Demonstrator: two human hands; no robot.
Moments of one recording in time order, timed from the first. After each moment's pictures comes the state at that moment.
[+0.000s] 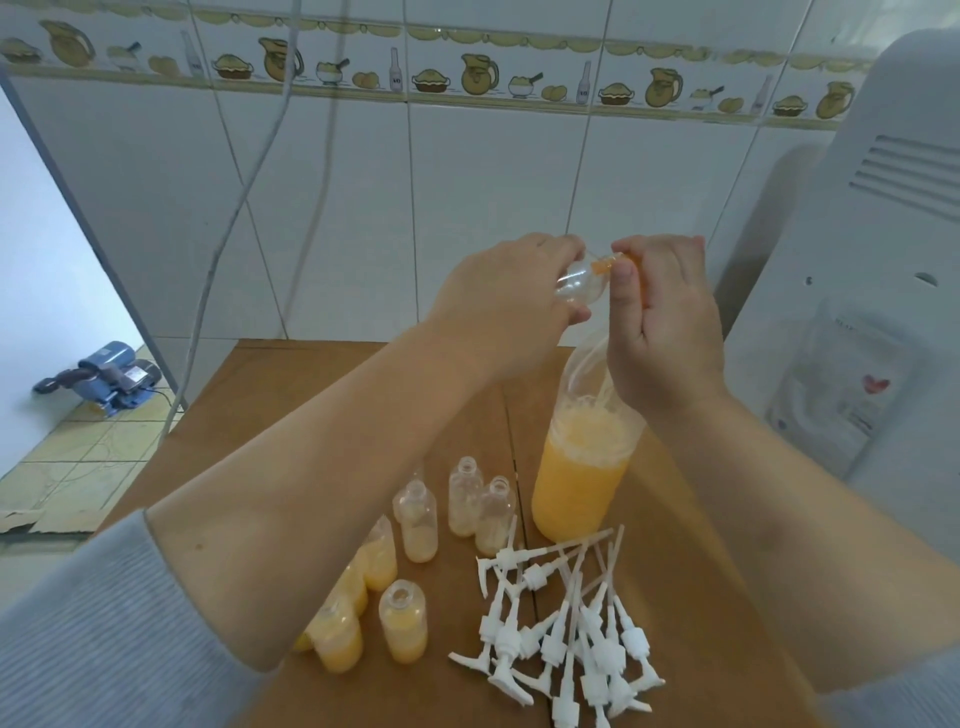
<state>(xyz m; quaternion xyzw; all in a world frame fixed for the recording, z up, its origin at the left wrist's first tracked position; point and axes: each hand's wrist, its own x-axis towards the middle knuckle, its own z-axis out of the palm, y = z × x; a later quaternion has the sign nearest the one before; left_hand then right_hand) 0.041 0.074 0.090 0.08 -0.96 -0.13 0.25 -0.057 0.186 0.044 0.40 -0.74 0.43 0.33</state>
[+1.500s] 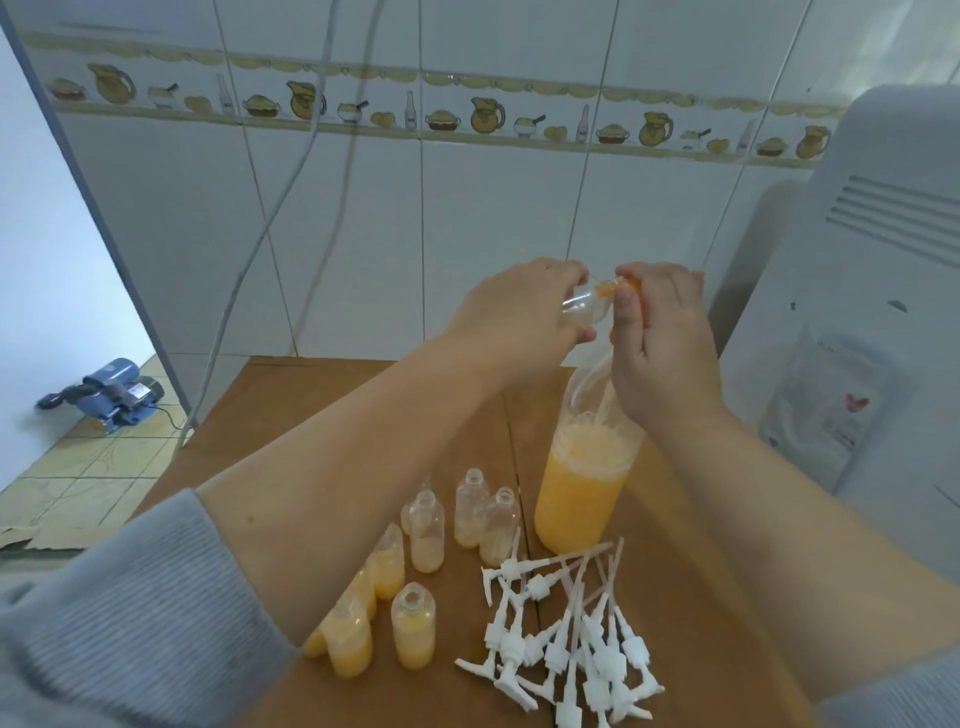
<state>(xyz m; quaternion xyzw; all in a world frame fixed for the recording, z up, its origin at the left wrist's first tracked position) 0.039 0.071 0.094 0.07 -0.96 -0.15 0.24 -0.053 0.192 0.049 0.39 -0.77 0.39 0.32</state>
